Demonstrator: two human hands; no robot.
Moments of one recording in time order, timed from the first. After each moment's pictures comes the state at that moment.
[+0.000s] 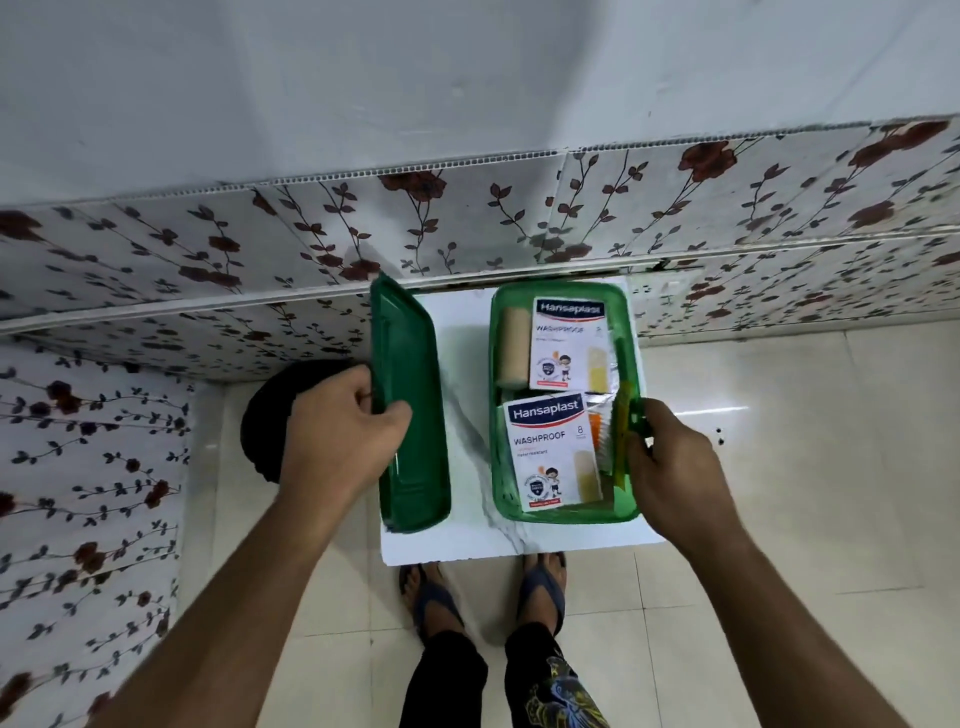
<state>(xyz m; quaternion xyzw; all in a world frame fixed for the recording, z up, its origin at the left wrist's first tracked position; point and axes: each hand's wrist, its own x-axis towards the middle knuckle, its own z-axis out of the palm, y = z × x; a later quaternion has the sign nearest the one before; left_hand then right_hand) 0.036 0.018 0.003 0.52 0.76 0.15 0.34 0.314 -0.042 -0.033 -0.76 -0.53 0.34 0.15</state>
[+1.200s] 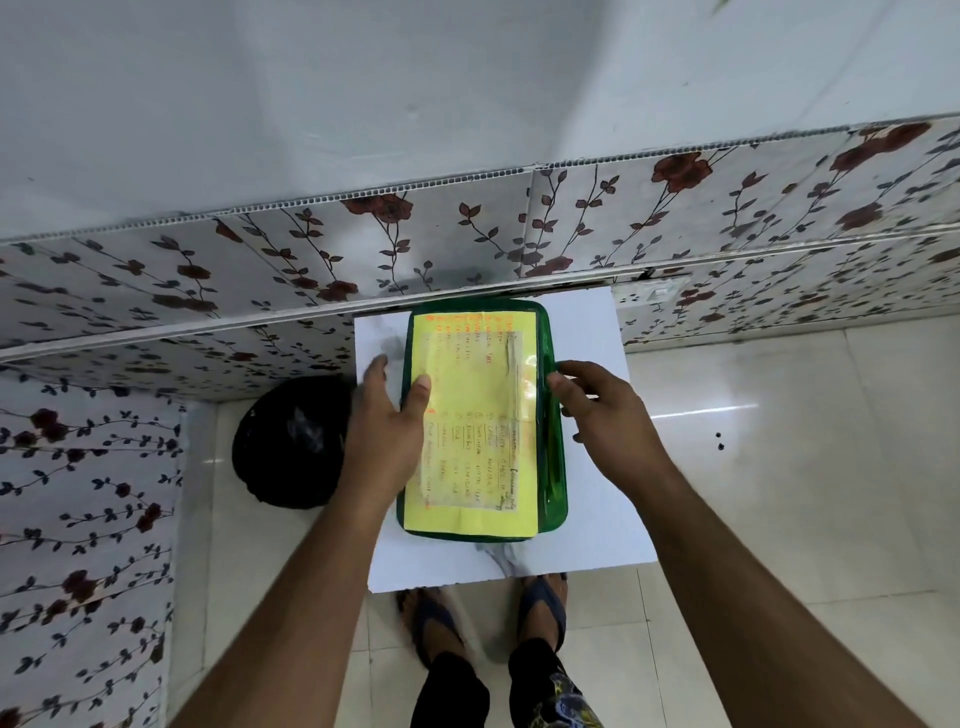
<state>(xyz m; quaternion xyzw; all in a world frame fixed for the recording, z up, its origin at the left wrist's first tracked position) 0.083 0.039 -0.033 0.42 0.77 0.18 0.45 0.294 0.021 -0.052 -0.72 -0.37 0.53 0.27</state>
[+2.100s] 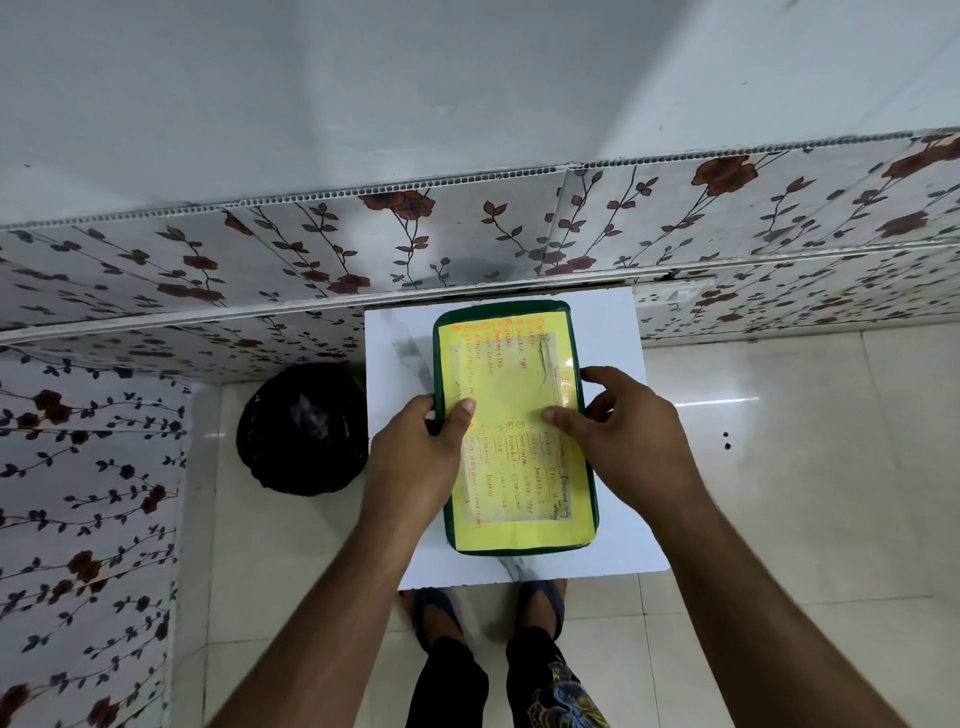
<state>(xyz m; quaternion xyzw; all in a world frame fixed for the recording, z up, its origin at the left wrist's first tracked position) 0.094 0.027 -0.029 0.45 0.76 0.13 0.45 0.286 0.027 -0.026 -0.76 -0.44 0.45 0.14</state>
